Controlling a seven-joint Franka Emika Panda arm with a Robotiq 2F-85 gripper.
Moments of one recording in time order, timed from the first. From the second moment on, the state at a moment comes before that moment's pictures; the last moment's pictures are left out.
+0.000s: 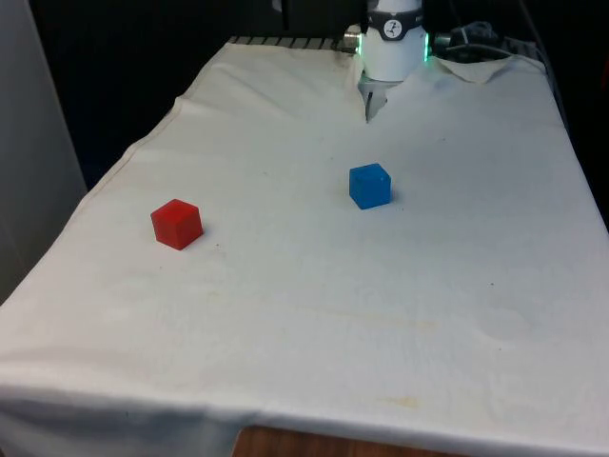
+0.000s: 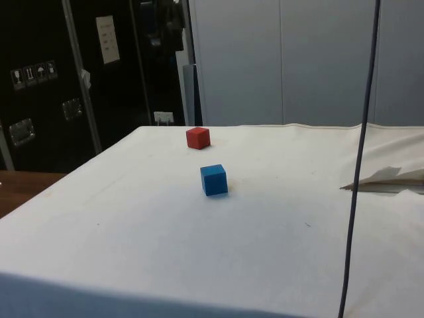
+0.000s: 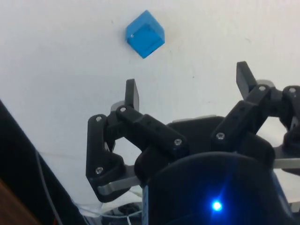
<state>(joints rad) 0.10 0.18 -0.23 -1.80 0.03 1.97 -0.12</state>
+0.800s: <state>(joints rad) 0.09 0.28 -0.30 -1.82 0.03 2.12 -0.21</state>
